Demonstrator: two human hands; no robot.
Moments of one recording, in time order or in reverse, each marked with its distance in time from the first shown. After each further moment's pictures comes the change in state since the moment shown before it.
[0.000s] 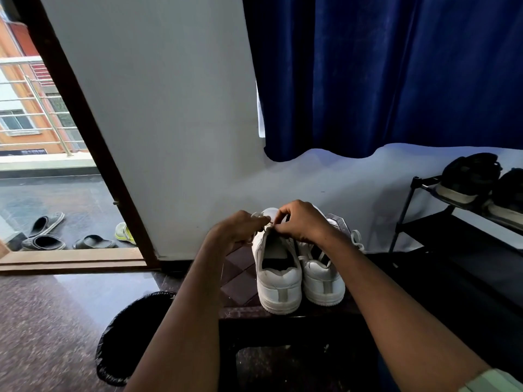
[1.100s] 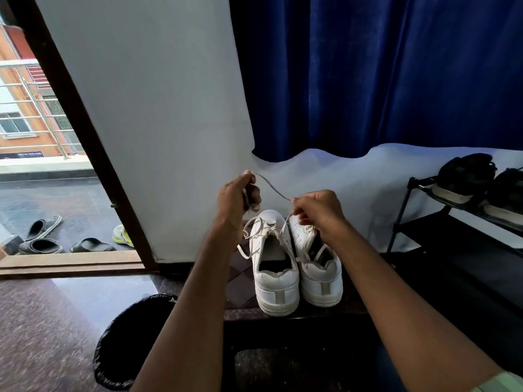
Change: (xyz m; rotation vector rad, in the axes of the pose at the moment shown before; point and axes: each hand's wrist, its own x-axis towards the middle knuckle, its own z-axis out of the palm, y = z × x) left_hand -0.021 0.034 -0.008 -1.010 0.199 0.380; right_hand 0.002 0.014 -0.019 0.647 0.329 0.357
